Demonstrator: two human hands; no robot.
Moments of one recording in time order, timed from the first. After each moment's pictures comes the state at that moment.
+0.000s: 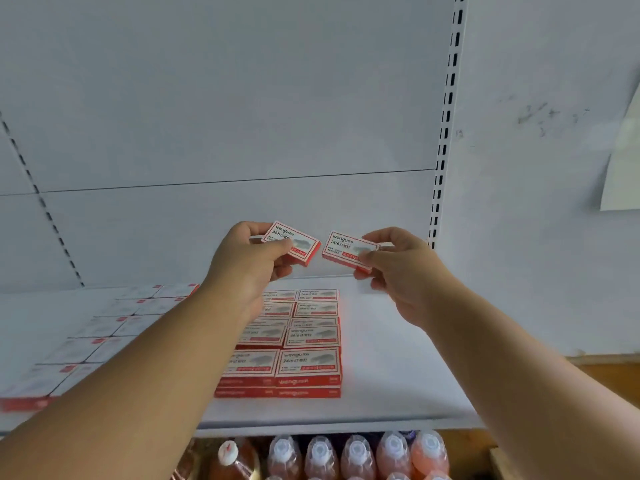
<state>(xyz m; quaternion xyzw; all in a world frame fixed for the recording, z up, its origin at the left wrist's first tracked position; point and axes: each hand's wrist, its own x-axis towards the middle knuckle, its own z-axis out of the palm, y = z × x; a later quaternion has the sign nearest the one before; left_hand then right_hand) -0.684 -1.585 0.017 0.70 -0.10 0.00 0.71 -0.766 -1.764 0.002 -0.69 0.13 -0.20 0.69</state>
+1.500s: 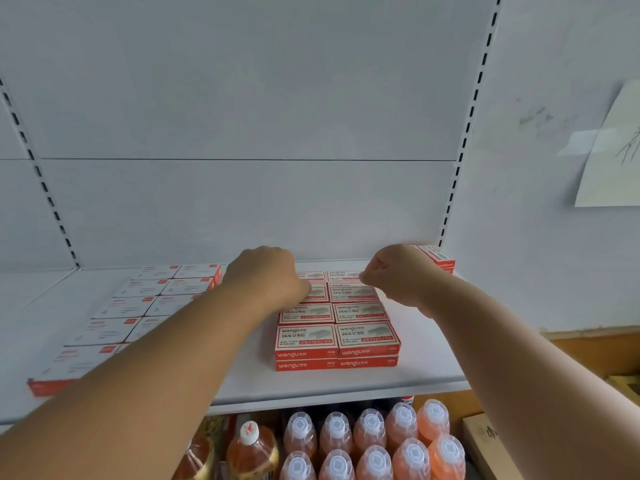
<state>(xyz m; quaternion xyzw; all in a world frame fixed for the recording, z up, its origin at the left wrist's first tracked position) -0.668 -1.527 0.000 0.96 -0.25 0.03 0.09 -0.754 -1.706 -0.009 -0.92 0.23 -0.10 0.31</state>
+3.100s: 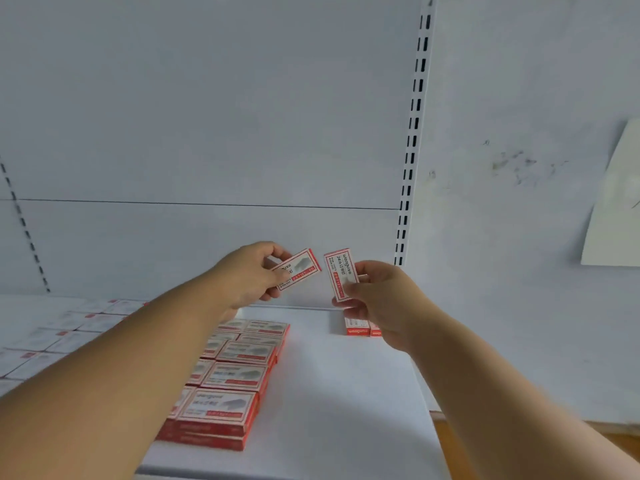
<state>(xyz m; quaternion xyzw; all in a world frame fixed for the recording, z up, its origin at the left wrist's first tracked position) -0.667 -1.651 0.030 0.86 -0.21 -0.03 0.47 -0.753 -1.847 0.003 -0.73 0.07 -0.11 0.67</state>
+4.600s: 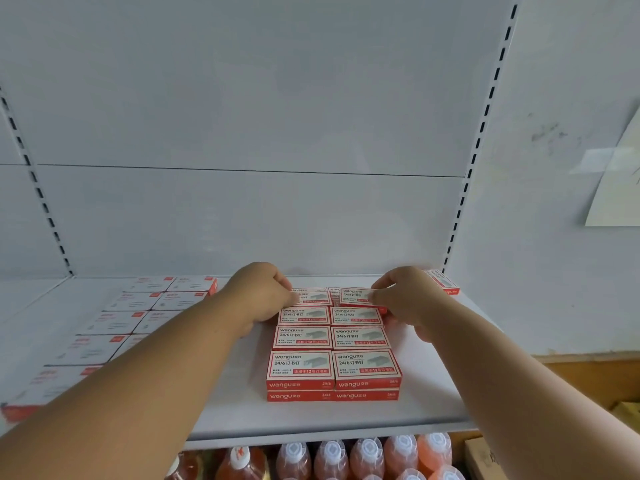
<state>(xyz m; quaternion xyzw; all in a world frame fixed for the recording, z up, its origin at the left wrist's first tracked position) -0.643 -1.530 -0.014 0.90 -0.15 -0.11 0.40 -0.732 -1.729 -0.026 -0.84 0.29 -0.11 0.44</state>
